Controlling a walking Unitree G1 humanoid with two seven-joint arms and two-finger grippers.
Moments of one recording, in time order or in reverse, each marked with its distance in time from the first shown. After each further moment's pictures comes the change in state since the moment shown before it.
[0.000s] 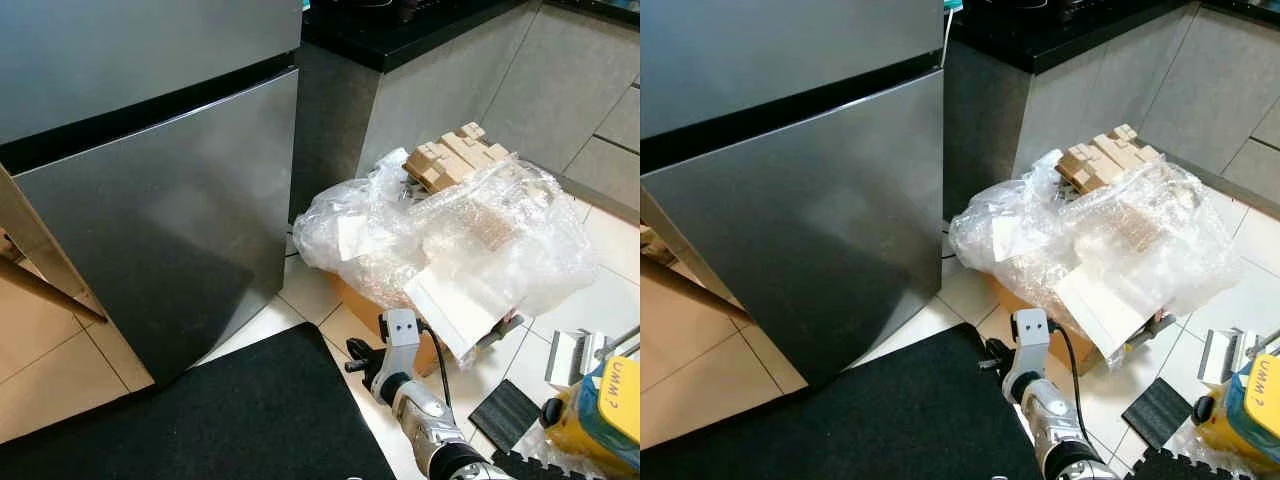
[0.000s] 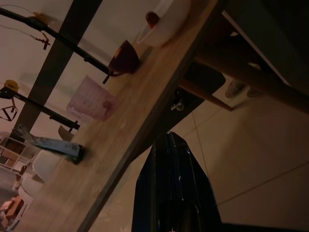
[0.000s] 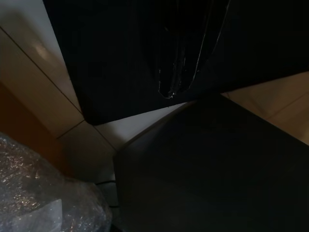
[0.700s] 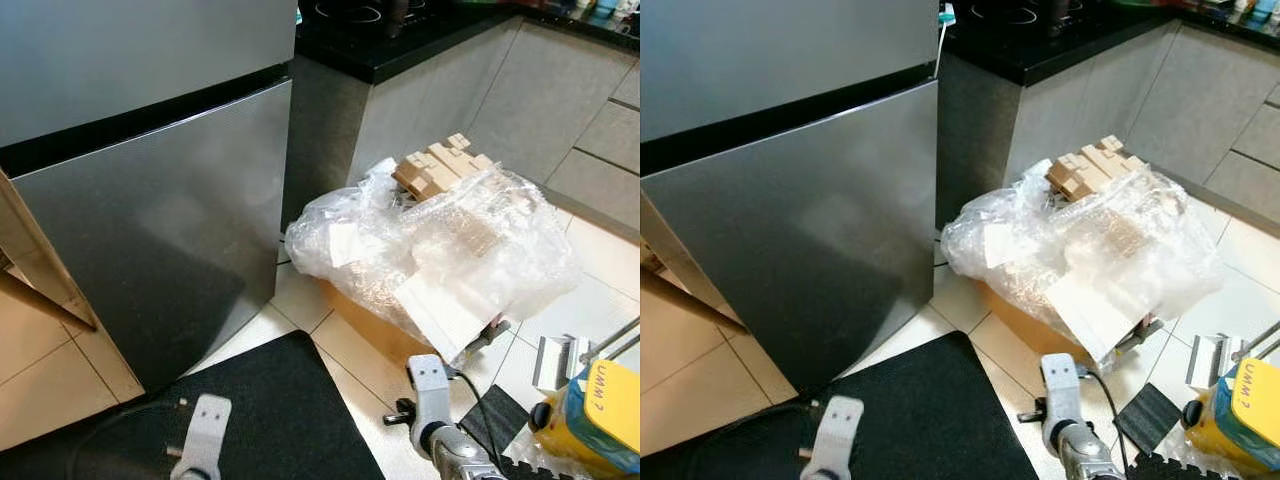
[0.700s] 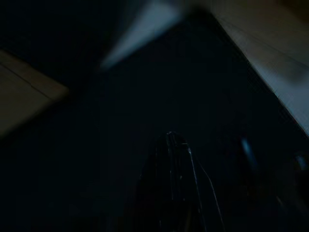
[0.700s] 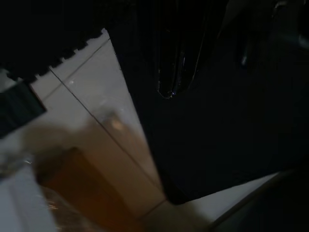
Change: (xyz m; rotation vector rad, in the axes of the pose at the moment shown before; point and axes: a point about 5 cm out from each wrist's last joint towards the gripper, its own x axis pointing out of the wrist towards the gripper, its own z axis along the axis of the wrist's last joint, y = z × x) left arm -0.247 -0.216 -0.021 -0.284 0.232 -1.116; right arm -0.048 -0.052 -0.054 -0.081 0.321 -0.327
